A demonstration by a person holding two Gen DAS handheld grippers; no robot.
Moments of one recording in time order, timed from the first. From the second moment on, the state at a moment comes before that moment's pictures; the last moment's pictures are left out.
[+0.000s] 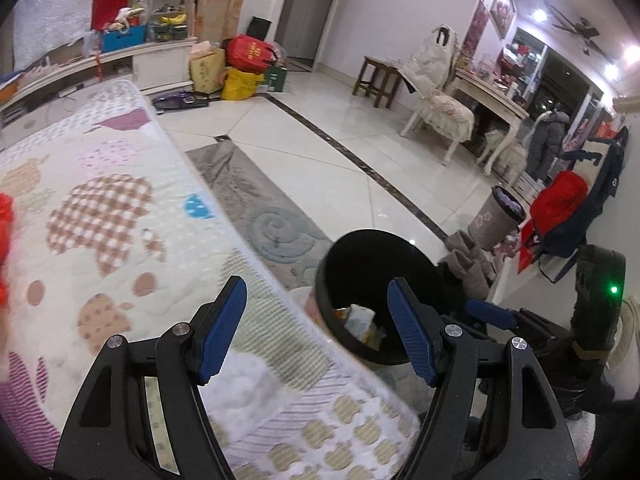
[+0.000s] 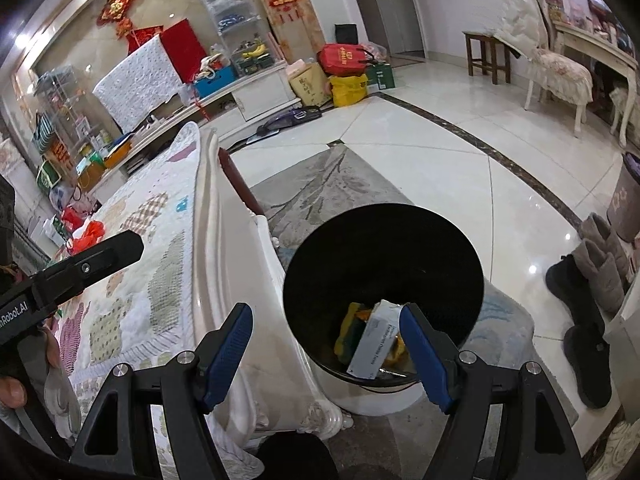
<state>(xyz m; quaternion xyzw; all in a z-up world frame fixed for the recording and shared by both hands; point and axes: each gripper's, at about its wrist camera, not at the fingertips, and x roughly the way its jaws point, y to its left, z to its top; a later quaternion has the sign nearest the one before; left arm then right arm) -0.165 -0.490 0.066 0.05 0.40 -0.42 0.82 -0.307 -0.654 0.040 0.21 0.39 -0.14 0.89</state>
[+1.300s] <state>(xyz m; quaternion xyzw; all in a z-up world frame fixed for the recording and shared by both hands) -0.121 -0.170 0.079 -0.06 0.40 -0.16 0.90 -0.190 -0.462 0.047 0.13 0.42 0.06 0.90</state>
